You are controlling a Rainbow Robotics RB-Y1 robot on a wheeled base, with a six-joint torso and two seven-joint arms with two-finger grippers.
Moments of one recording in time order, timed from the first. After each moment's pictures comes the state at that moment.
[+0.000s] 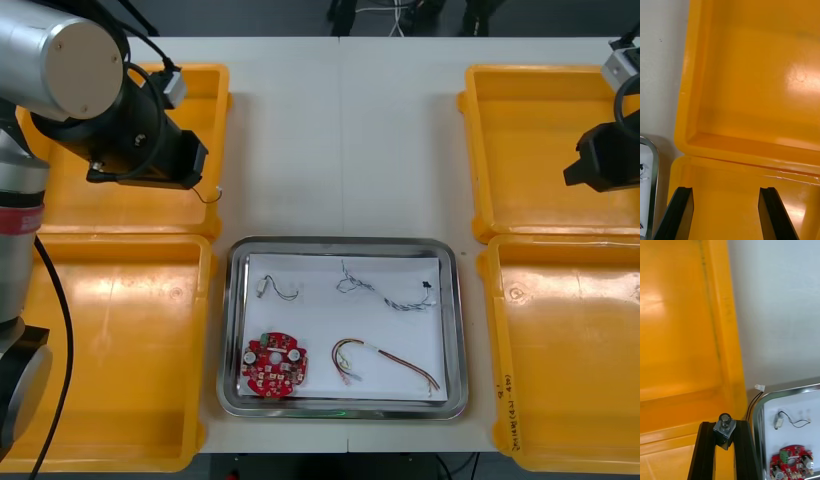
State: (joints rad) right arm -0.55 -0.77 -0.13 -2.02 -0.81 1.92 1.31; left arm -0.73 0.43 -0.05 -1.80 0.57 1.91 -1.28
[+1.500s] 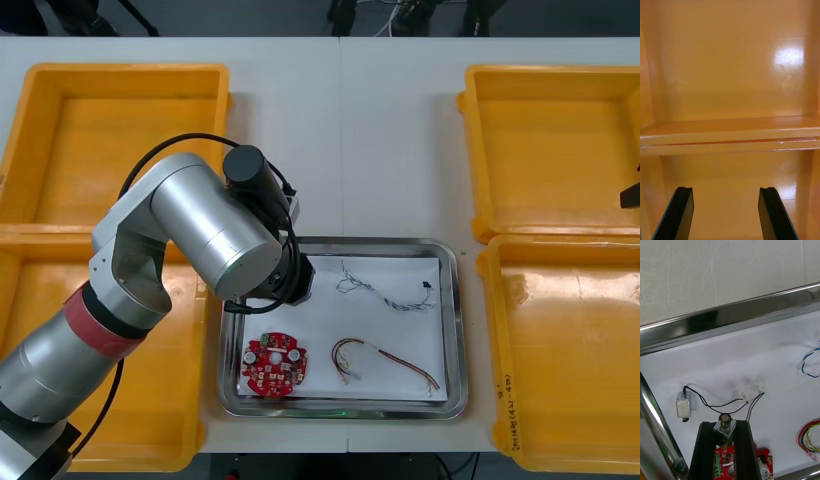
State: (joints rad) right arm -0.40 -0.79 -0.28 -2.02 -0.79 1.92 1.28; left arm -0.56 0.38 -0.57 -1.89 0.49 1.69 -0.96
